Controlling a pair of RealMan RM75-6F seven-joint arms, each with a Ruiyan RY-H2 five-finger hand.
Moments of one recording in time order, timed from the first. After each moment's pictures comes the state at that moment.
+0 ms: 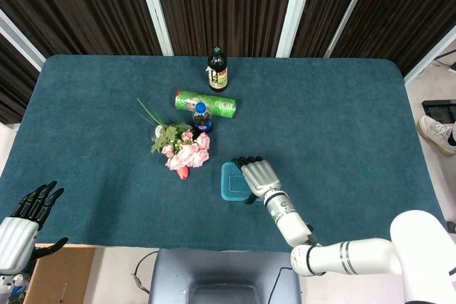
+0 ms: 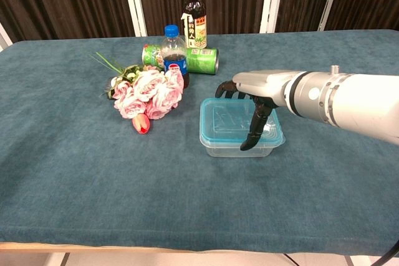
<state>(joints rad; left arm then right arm) -0.07 -1.11 0.06 -1.51 1.74 1.62 -0.07 1.00 -1.60 0.12 -1.67 -0.50 1.03 -0.71</state>
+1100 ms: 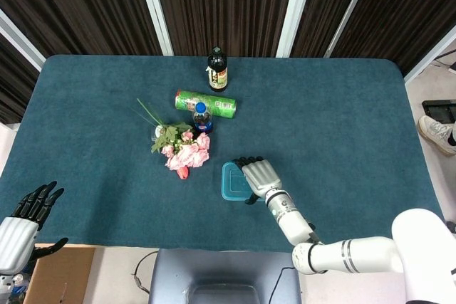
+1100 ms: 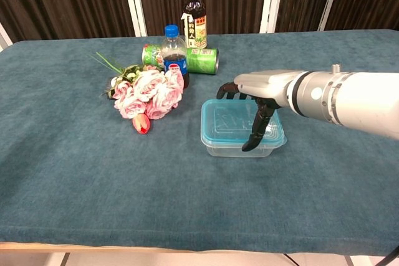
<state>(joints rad) -0.07 -1.11 0.06 -1.50 1.74 1.62 -0.08 1.00 -1.58 0.10 -1.67 -0.49 1.01 -0.73</state>
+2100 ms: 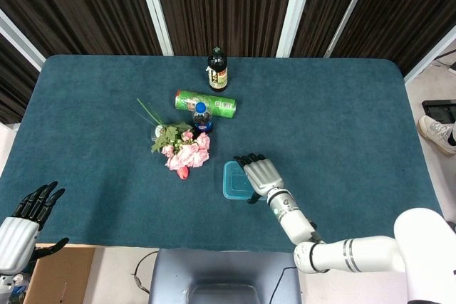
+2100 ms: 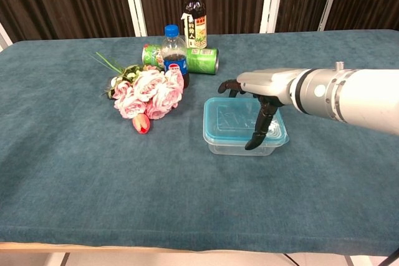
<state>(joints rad) -0.07 -1.11 0.06 -1.50 1.75 1.62 -0.08 1.01 -1.56 0.11 -1.68 -0.49 1.01 -0.73</state>
